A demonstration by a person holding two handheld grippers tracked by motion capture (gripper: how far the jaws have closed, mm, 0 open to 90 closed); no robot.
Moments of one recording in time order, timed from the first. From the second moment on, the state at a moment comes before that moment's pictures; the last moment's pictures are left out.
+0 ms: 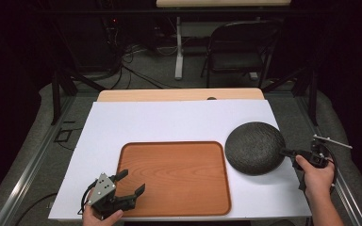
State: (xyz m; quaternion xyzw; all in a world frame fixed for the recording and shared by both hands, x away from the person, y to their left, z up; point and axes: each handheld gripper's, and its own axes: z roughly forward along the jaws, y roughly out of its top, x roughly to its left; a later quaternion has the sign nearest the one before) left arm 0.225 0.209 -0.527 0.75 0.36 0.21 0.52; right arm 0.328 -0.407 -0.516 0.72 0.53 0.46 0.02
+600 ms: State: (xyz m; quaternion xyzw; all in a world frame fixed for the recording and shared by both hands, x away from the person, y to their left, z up) left arm 0.226 0.209 -0.527 0.75 0.36 0.21 0.52; right arm 0.361 -0.408 -0.499 0.73 0.54 0.43 -0.02
